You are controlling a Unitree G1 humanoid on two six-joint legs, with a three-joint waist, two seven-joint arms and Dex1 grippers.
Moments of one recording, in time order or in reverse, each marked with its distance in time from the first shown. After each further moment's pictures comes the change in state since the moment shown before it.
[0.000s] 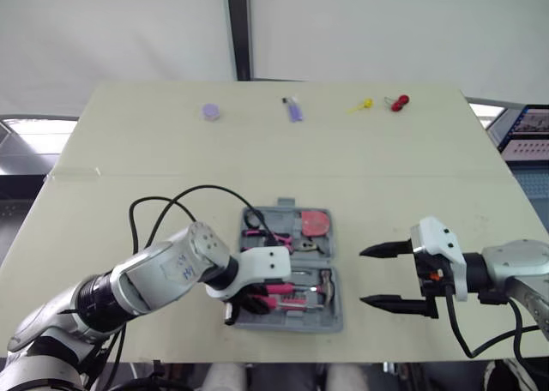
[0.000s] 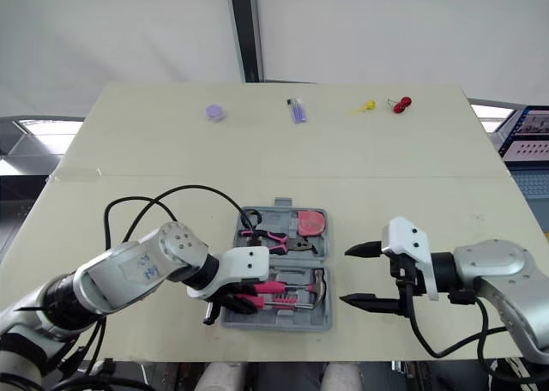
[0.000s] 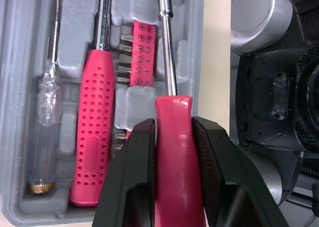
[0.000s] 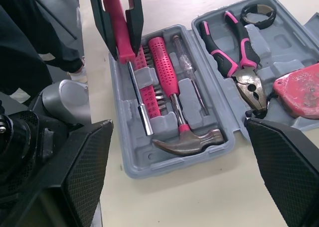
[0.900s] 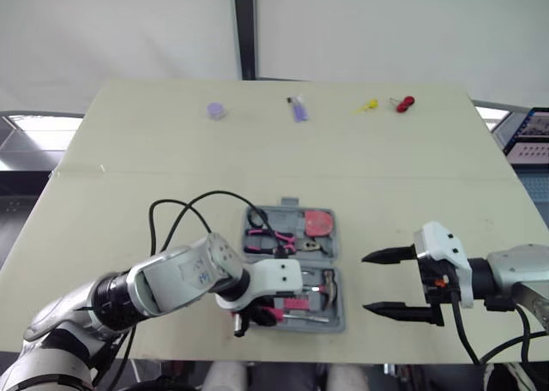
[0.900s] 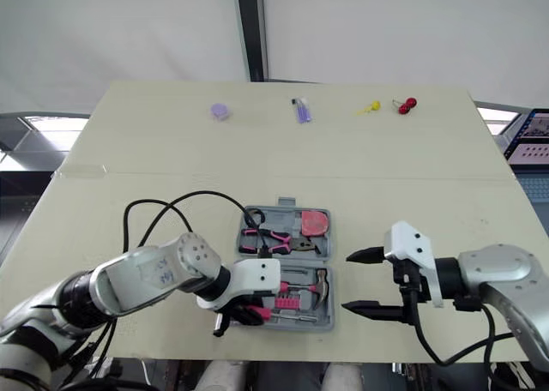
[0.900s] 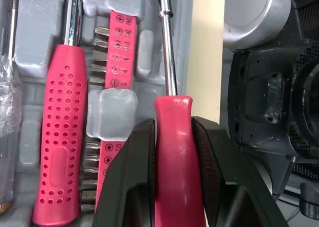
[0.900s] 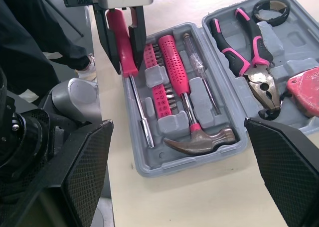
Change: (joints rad) left arm -0.036 -0.054 -0.092 0.050 -0.101 0.032 0.136; right arm 0.045 -0.024 -0.042 -0.037 0.033 0.025 -0.001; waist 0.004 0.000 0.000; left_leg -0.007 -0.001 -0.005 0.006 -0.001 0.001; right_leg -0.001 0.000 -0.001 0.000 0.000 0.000
